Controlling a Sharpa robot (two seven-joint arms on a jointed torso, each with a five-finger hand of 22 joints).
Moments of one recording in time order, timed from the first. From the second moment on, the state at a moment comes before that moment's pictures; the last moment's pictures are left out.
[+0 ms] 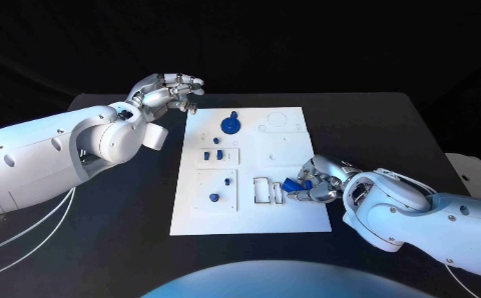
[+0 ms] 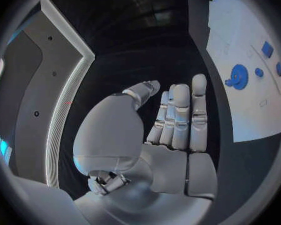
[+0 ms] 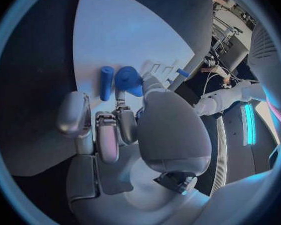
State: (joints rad) left arm 1.19 -0.92 -0.03 1.50 -0.14 -0.19 0.30; left_hand 1.26 -0.14 0.48 -0.02 0.37 0.74 0.18 0.46 0.36 0.93 0.11 0.57 0.09 1.17 0.03 1.16 0.54 0.17 1.15 0.13 0.37 1.27; right arm 1.02 -1.03 -0.16 1.89 -1.40 -0.43 -0.54; right_hand 1.30 -0.15 0.06 0.29 0.23 1.00 0.07 0.31 0.51 1.45 0.00 1.35 1.31 1.47 -0.06 1.55 1.31 0.11 1.43 0.04 1.06 1.31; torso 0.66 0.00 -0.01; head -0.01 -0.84
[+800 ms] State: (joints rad) left arm 1.19 -0.92 -0.03 1.50 -0.14 -0.19 0.29; left_hand 1.26 -0.13 0.48 -0.01 0.37 0.74 0.18 0.46 0.36 0.93 0.11 0.57 0.09 1.17 0.03 1.16 0.54 0.17 1.15 0.13 0.37 1.27; right arm 1.04 -1.05 -0.16 1.97 -1.33 -0.51 -0.49; right_hand 1.32 -0.13 0.13 0.29 0.34 1.03 0.08 0.31 0.51 1.47 -0.02 1.40 1.31 1.47 -0.08 1.56 1.31 0.11 1.45 0.03 1.09 1.31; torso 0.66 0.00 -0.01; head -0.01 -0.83
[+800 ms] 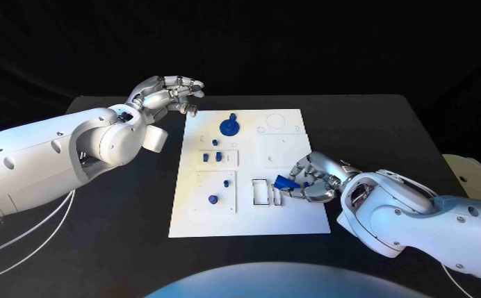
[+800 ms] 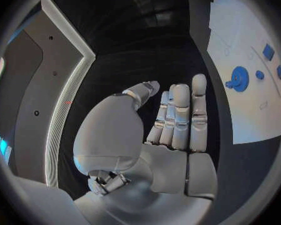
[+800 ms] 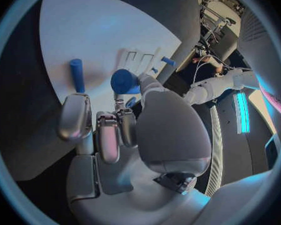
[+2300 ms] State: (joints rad) left arm 1.19 -0.91 -0.03 1.50 -0.13 -0.17 0.28; left_hand 1.26 -0.13 0.48 -0.01 0.37 0.74 0.18 0.46 0.36 0.93 0.11 0.57 0.09 1.17 0.03 1.16 0.54 0.17 1.15 0.13 0.37 1.27; right arm 1.02 -0.89 -0.16 1.87 -1.26 -0.48 -0.52; right_hand 1.03 -0.14 0.02 0.30 0.24 1.13 0.03 0.30 0.55 1.46 -0.02 1.43 1.31 1.47 -0.09 1.56 1.31 0.11 1.45 0.02 1.09 1.31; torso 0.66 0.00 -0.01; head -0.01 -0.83
